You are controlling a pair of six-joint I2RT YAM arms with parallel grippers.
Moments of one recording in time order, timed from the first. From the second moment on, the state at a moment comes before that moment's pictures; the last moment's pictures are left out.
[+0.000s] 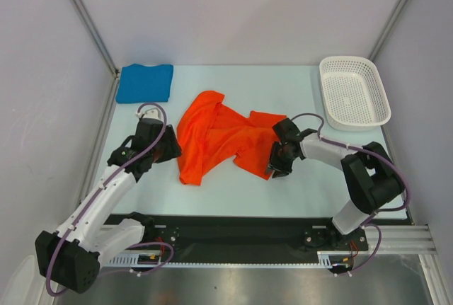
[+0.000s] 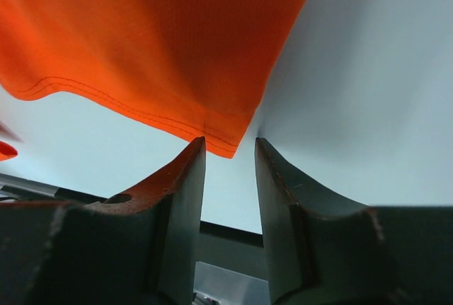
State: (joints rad) left arm -0.34 0.96 0.81 -0.65 -0.16 -0.54; right arm 0.52 1.61 0.89 -0.54 -0.18 0.81
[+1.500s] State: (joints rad) left arm -0.86 1.56 0.89 -0.72 -0.35 -0.54; right arm 0.51 1.63 0.83 -0.41 -0.26 0.89
